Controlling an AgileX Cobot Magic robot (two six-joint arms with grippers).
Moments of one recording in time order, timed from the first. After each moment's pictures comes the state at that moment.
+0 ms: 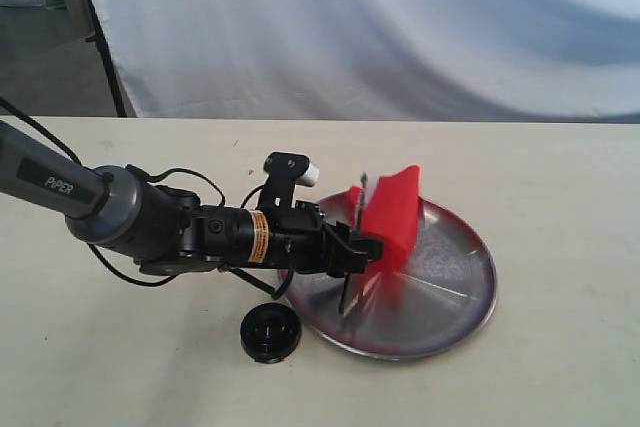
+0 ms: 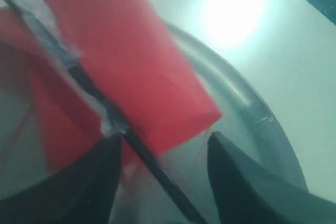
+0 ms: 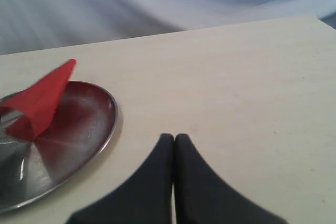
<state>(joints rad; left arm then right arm) -0.41 2.19 -1.15 0.94 -0.69 -1.03 0.07 0.01 0.00 -0.02 0.35 0.14</state>
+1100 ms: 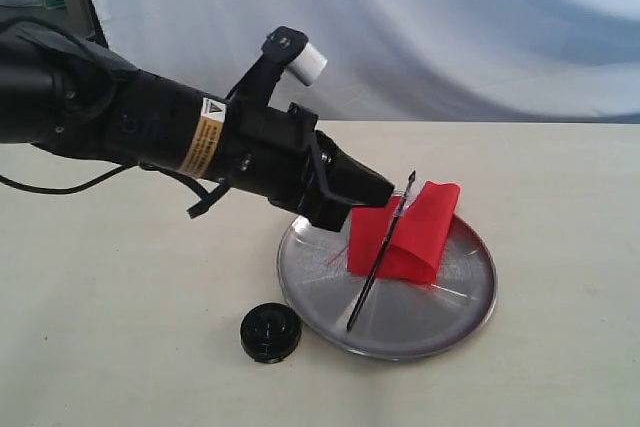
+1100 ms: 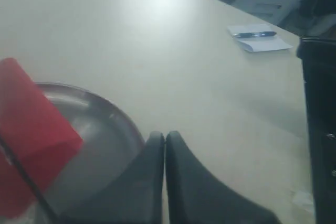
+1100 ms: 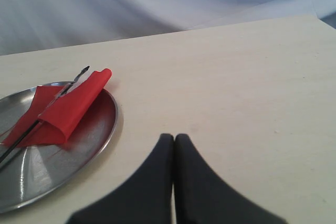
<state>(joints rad) -0.41 1.70 -1.13 1.70 -0.78 -1.59 0.07 0.01 0.00 -0.02 0.35 0.14</state>
